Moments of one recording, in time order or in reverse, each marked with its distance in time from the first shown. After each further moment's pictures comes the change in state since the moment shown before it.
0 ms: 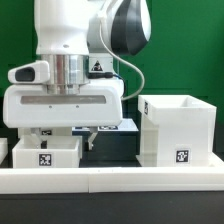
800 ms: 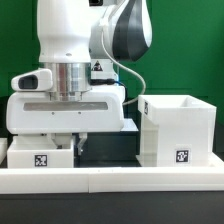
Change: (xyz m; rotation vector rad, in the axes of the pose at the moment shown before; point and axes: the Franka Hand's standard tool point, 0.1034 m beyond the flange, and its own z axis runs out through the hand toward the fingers) arm -0.004 -0.003 0.007 0.003 -0.012 -0.003
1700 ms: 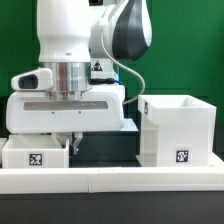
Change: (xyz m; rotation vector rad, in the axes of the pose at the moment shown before) arm 0.003 -0.002 -0.009 0.005 0.001 -0.060
